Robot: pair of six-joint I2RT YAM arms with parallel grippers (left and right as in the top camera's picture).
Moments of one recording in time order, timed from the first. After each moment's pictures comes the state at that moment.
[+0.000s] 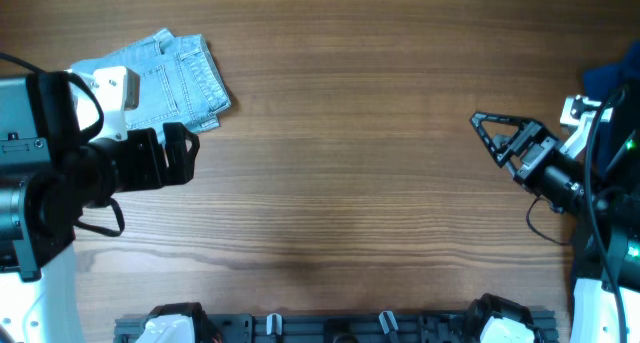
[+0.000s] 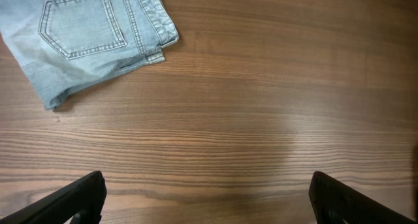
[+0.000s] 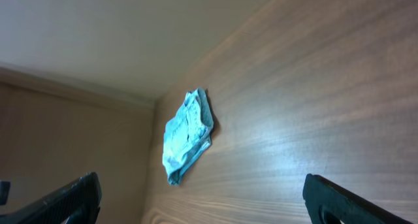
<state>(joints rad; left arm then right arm) 0.06 1.22 1.79 -1.57 0.23 -0.07 -0.36 0.88 1.02 -0.76 -0.91 0.54</state>
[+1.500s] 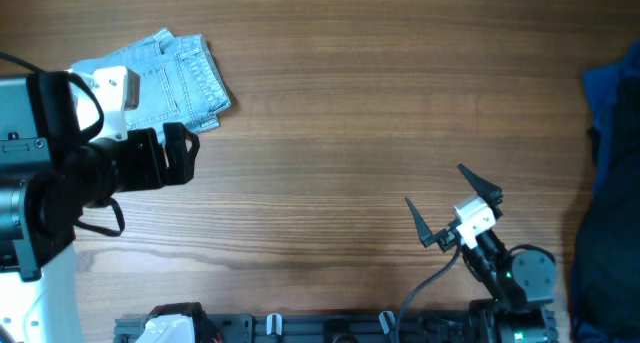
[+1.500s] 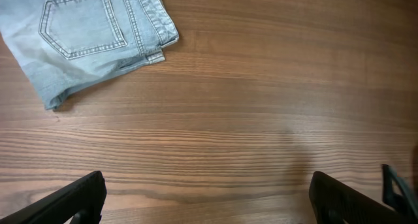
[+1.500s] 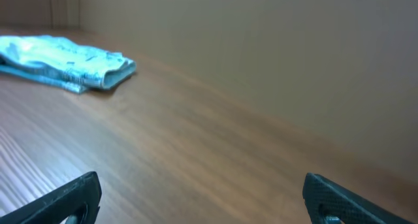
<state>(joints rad) 0.06 1.22 1.79 -1.57 0.23 -0.07 0.08 0.02 0.05 -0.08 -0.44 -0.28</state>
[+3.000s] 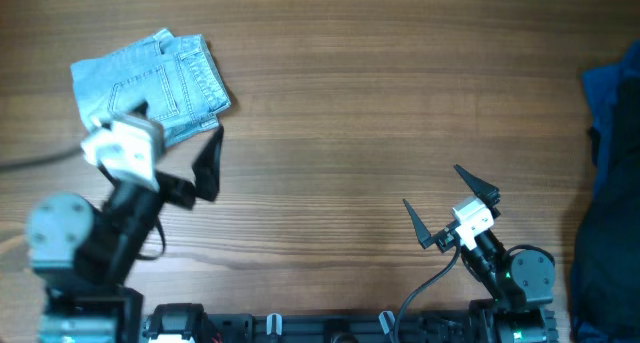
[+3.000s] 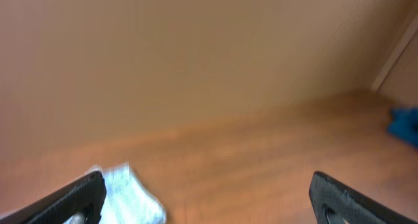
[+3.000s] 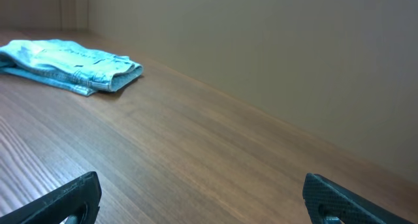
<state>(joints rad) -0.01 0.60 0.89 -0.45 0.32 0.04 0.08 0.02 0.04 -0.07 -0.46 -0.27</state>
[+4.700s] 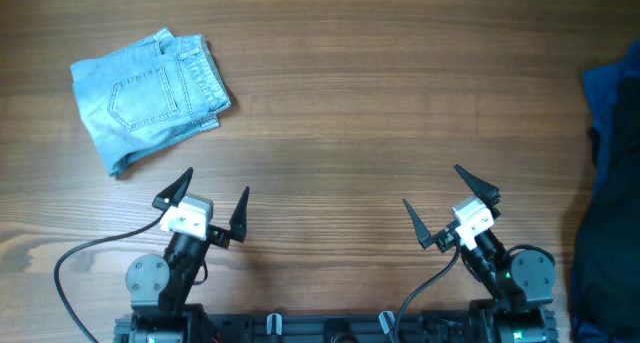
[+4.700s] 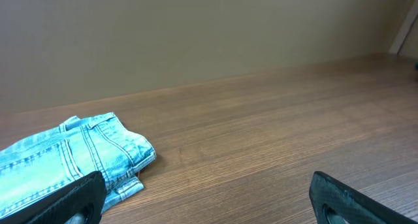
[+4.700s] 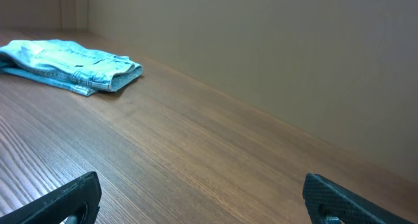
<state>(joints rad) 0.00 0.01 0.02 -0.07 0.33 0.05 0.08 0.02 0.04 -0.07 -0.46 -0.27</state>
